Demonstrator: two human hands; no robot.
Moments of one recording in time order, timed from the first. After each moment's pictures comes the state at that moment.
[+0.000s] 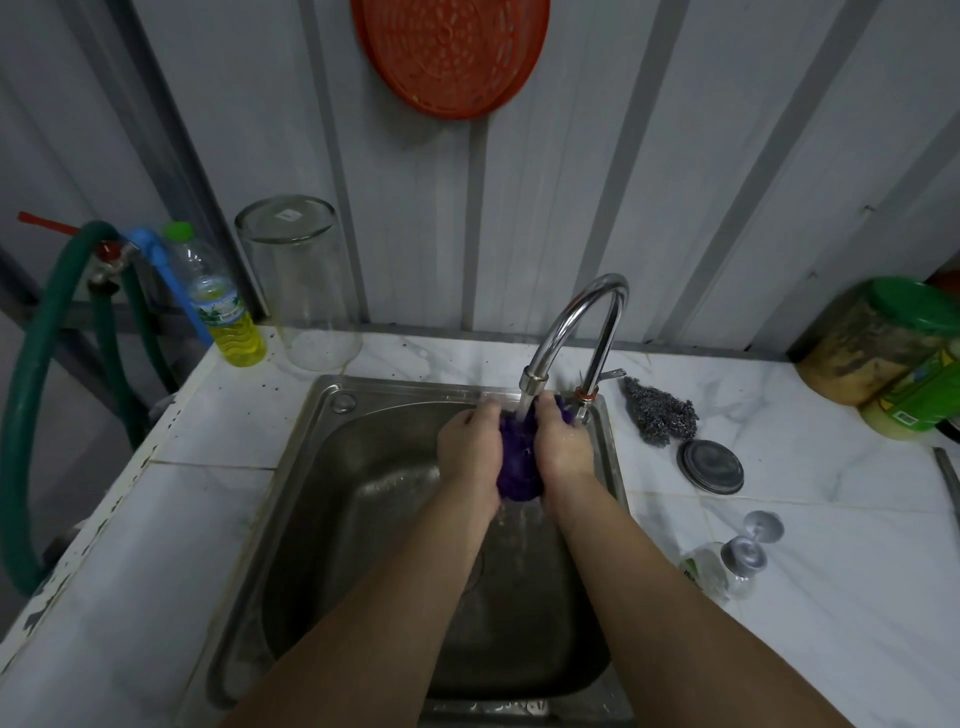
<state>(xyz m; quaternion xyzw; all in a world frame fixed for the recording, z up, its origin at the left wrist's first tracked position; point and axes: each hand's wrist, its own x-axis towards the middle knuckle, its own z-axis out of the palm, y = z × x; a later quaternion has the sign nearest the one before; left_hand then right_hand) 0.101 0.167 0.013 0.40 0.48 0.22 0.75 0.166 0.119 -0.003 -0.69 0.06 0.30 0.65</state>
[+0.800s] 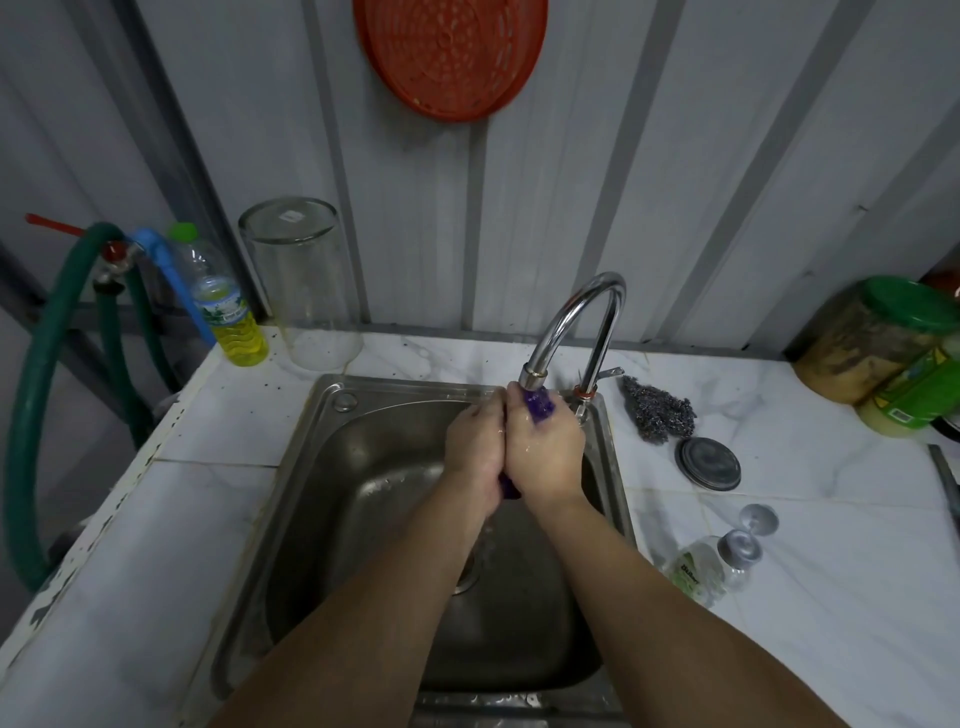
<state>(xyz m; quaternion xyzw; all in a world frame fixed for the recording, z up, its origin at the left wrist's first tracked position) 0.097 0.166 0.018 0.39 0.44 0.20 0.78 0.139 0.114 0.013 -0.77 -0.17 0.12 0.61</state>
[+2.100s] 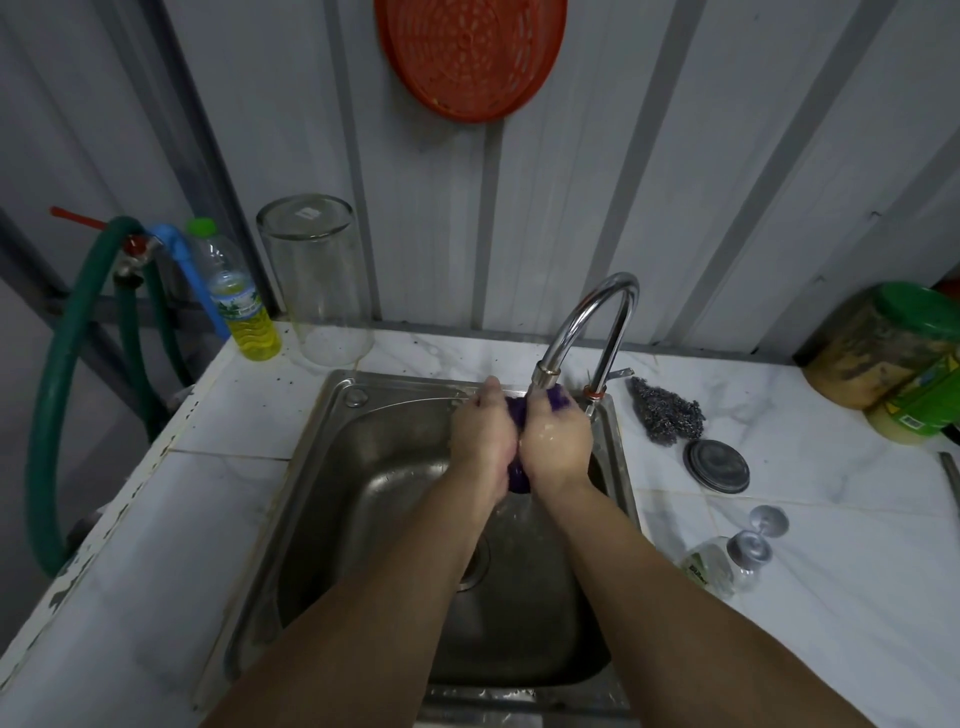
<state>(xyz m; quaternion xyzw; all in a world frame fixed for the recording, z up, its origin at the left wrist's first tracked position) 0.106 0.175 0.009 0.43 0.48 0.23 0.73 0.146 0.124 0.009 -0.77 -0.08 0.16 0.61</state>
